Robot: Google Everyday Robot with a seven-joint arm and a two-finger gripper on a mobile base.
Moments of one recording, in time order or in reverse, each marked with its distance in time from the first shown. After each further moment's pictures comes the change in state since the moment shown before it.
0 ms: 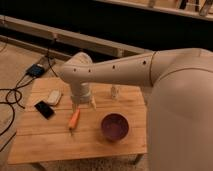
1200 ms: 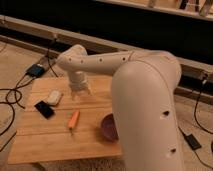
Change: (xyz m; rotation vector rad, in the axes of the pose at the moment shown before) arm -0.112 0.018 0.027 0.022 -0.021 -0.125
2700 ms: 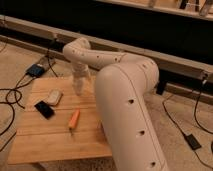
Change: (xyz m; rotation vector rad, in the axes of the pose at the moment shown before) arm -0.109 -0.014 0.015 -0.027 -0.134 -0.010
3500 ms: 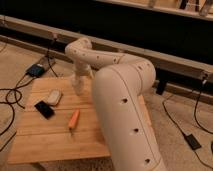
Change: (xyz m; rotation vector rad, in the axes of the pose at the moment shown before) arm -0.021 -0.017 0.012 0.020 -0.027 0.132
